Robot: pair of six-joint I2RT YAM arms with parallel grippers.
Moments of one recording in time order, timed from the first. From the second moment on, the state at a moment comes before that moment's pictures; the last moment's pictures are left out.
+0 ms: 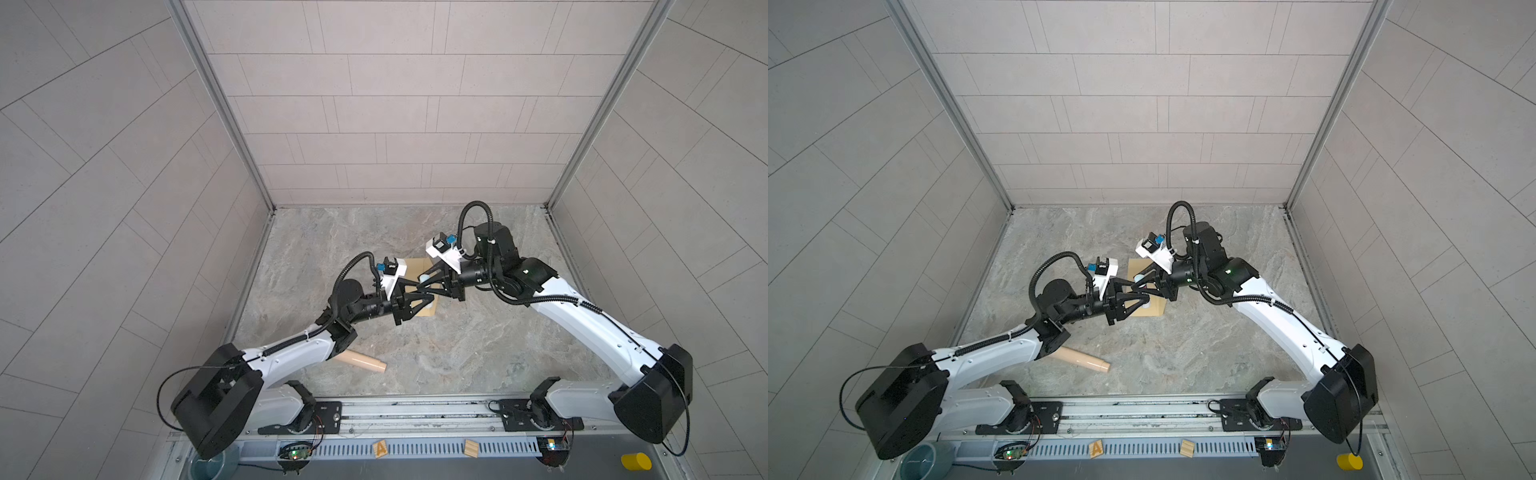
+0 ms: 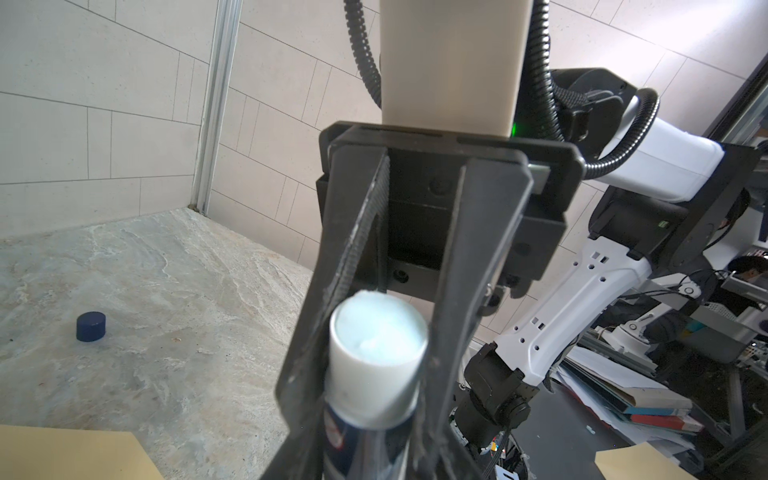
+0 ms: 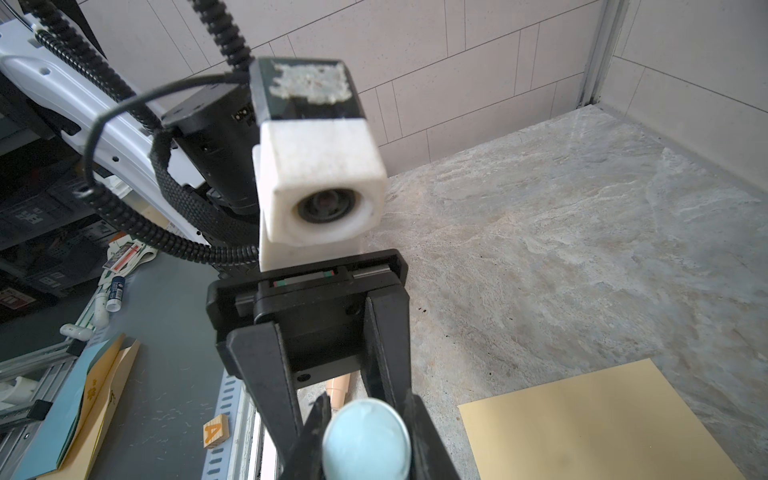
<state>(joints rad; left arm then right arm) -0.70 1.25 0.51 0.84 0.65 -0.43 0.54 1.29 1.17 -0.44 -0.84 -0.18</state>
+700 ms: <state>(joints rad) -0.70 1.24 0.51 0.85 0.57 -0.42 0.54 1.21 1.10 -0.33 -0.71 -0.13</state>
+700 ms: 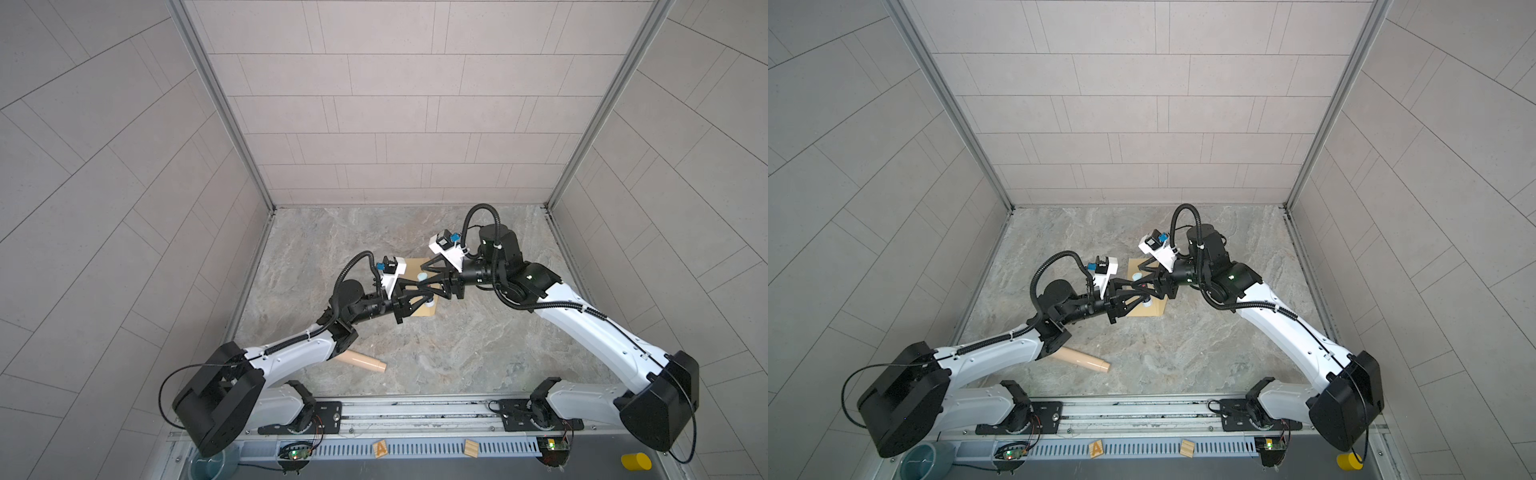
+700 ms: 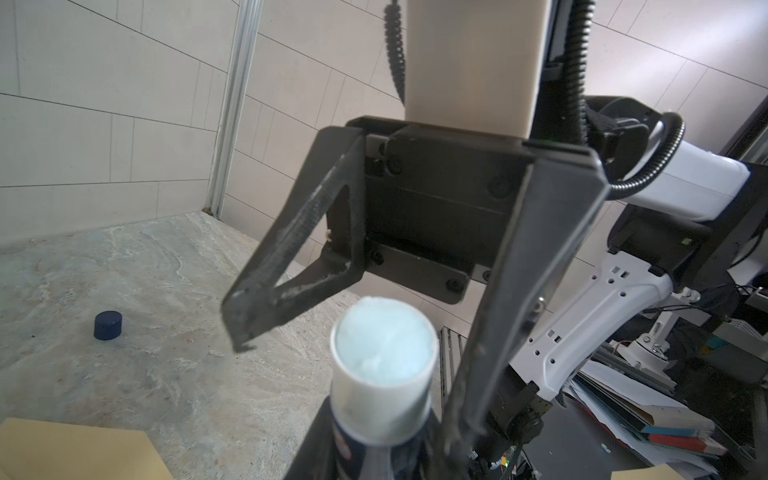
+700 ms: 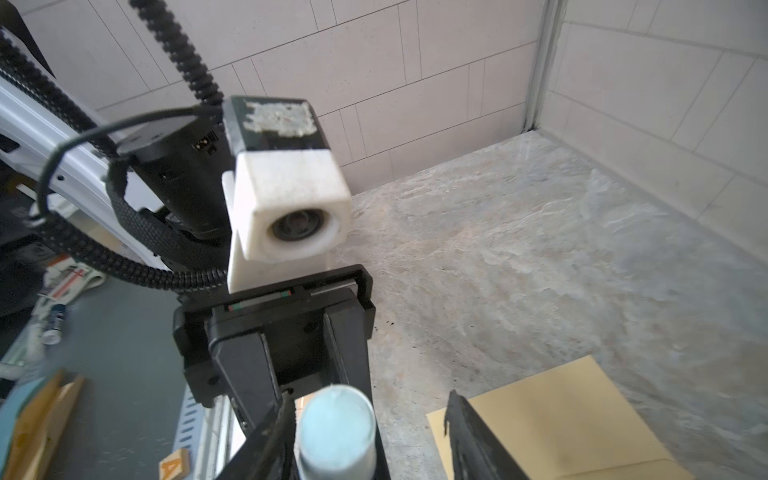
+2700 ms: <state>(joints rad) -0.70 1.03 0.56 0.53 0.00 -0.92 0.89 1.35 0.54 0.99 0.10 -0.27</state>
